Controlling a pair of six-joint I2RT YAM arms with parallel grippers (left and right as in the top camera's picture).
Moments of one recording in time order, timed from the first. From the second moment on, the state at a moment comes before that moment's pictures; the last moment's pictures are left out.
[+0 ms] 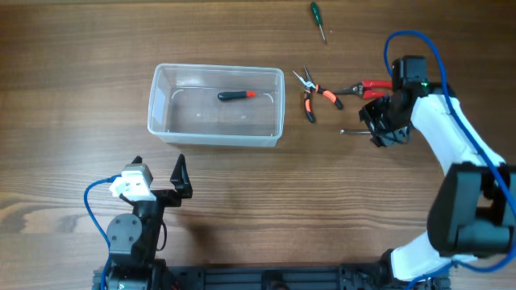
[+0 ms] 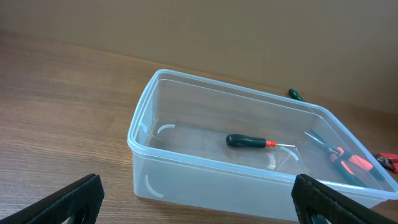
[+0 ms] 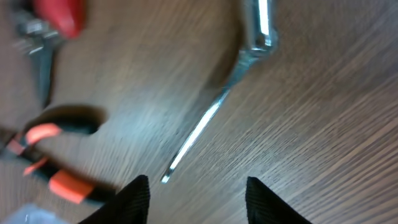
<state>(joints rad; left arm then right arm) -0.07 0.06 0.04 -0.14 0.01 -0.26 -0.05 1.77 1.17 -0.82 -0.14 1.06</state>
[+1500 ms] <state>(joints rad) -0.07 0.06 0.04 -0.14 0.01 -0.26 0.43 1.64 1.50 -0.61 -0.30 -0.16</state>
